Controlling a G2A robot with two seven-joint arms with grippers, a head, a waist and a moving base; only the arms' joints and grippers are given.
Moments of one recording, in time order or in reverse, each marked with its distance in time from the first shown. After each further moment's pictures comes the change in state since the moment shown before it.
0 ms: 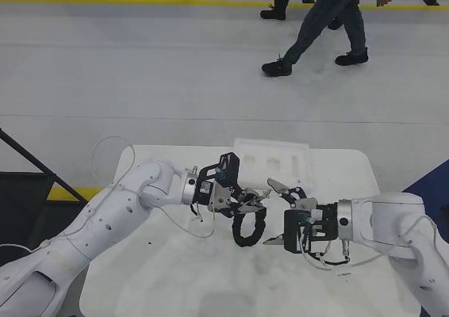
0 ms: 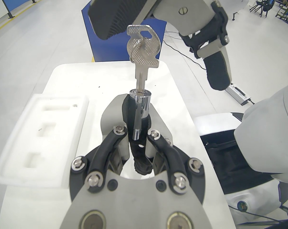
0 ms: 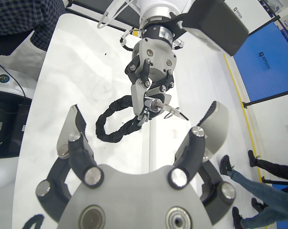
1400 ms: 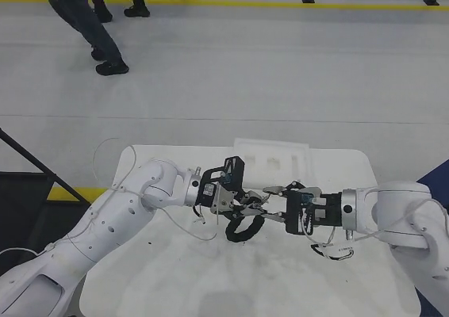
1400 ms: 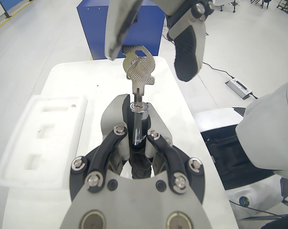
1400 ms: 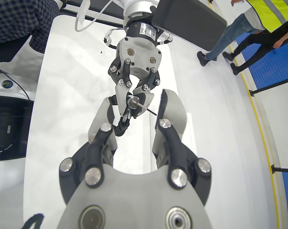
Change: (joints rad) left arm 0.041 -0.034 -0.064 -0.028 0.023 -0.023 -0.077; right arm 0.067 0.017 -0.001 0.019 0.207 0.062 0.146
